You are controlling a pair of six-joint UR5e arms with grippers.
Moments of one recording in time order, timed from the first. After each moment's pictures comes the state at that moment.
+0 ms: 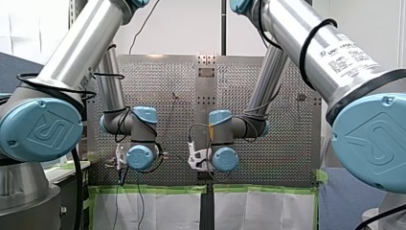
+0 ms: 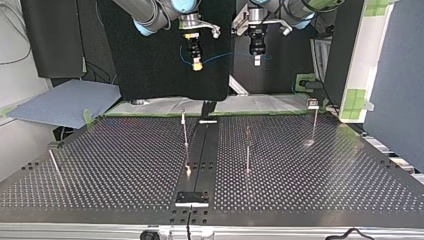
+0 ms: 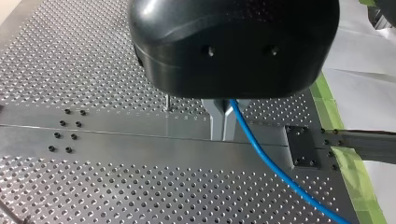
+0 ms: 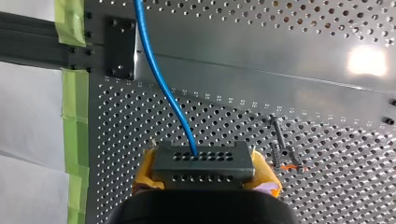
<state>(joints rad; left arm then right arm) -0.53 -2.05 -2.41 -1.90 -2.14 -1.63 2.46 -0.89 1.96 -0.90 1.95 1.51</state>
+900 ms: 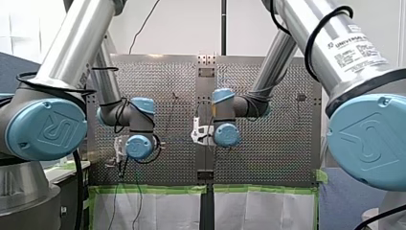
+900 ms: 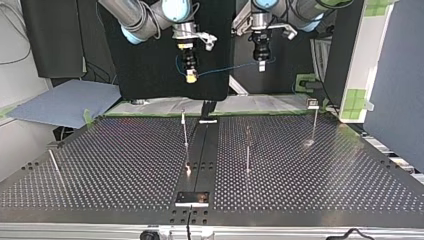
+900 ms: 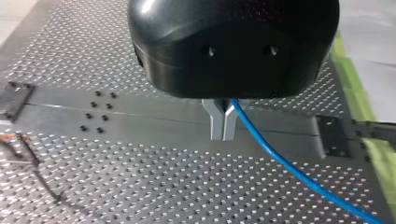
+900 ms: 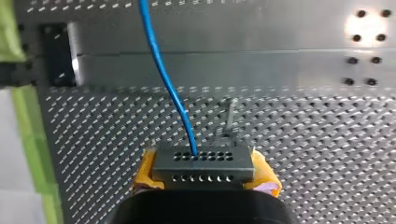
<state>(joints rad) -0.47 -1.95 -2.40 -1.99 -2.10 -1.68 2.41 -1.02 1.90 -0.75 1.91 1.67</state>
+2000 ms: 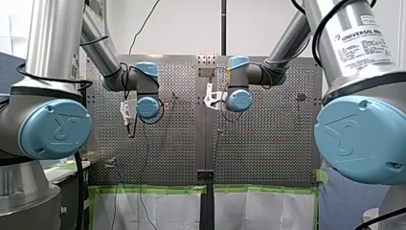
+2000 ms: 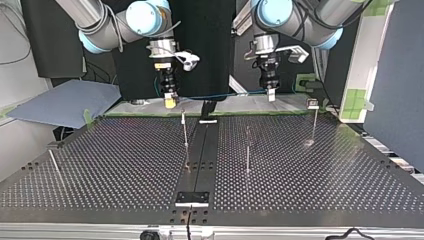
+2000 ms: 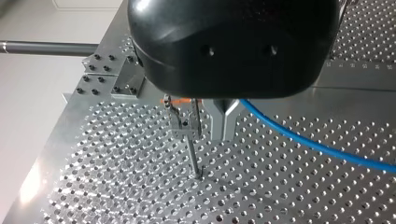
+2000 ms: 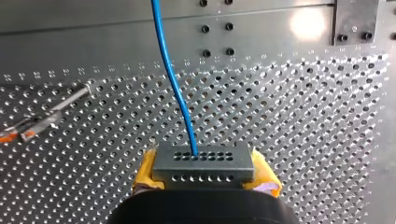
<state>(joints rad) -0.40 -1.68 -2.21 -2.28 -2.10 -1.68 2.27 -1.22 1.82 -0.63 1.78 1.66</state>
